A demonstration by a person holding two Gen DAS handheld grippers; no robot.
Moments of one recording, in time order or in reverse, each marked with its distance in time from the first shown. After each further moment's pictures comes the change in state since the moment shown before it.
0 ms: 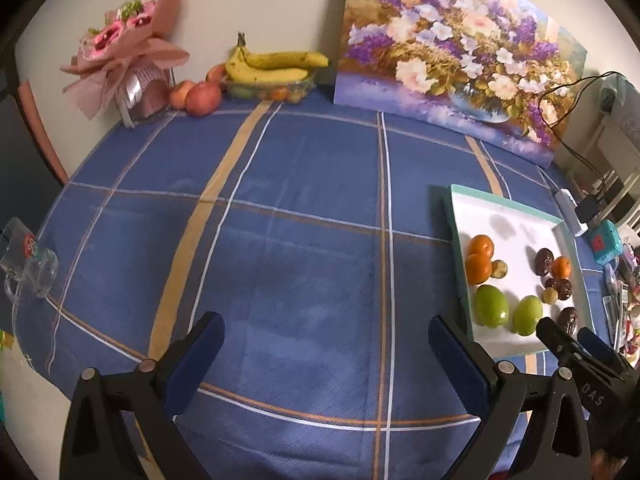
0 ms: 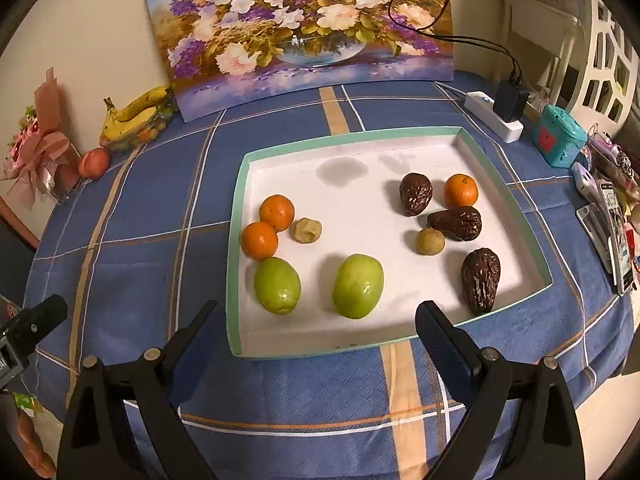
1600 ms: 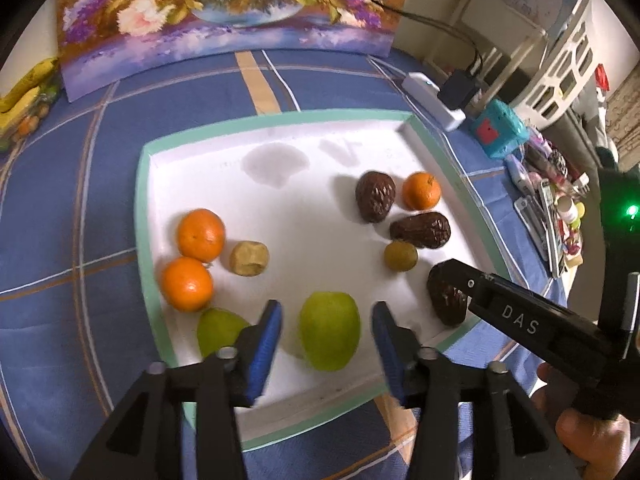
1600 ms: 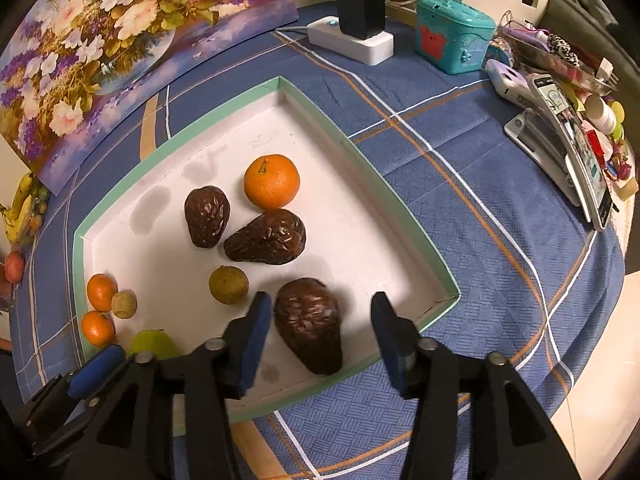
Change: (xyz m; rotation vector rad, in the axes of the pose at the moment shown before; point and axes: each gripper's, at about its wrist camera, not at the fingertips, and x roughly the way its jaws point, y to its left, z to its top) left arm 0.092 -0.215 0.012 0.369 0.209 -0.382; right arm 0.054 -0.150 0.035 0.372 0.144 -0.153
